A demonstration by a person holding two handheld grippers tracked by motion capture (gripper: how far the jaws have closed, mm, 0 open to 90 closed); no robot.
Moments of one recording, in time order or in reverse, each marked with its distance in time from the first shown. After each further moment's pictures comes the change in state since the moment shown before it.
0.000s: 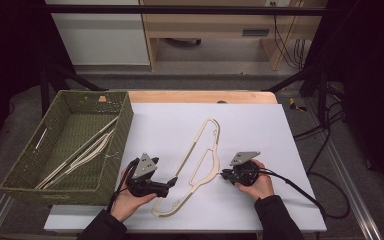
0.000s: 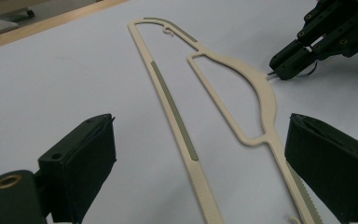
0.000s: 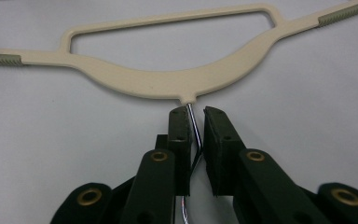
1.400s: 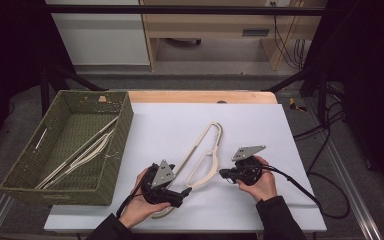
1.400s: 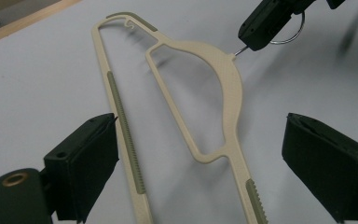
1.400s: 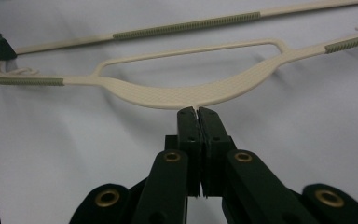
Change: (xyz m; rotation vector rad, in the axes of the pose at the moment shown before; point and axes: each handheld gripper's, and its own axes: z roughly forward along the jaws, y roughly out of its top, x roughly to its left) left arm -0.040 0.014 0.015 0.058 -0.073 0.111; right arm 0.011 0.025 -0.033 -0.031 0.099 0.059
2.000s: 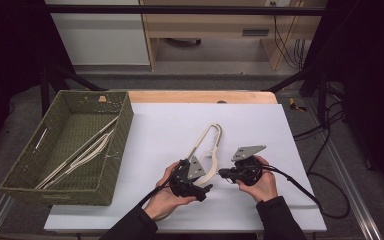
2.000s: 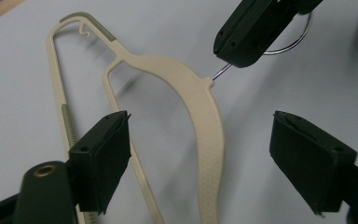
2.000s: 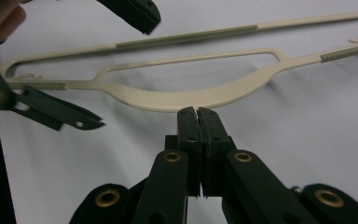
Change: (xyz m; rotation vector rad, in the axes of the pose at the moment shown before) left arm -0.023 0.039 0.055 0.144 -0.024 0.091; right arm 0.007 0.006 -0.006 -0.012 -0.002 -0.017
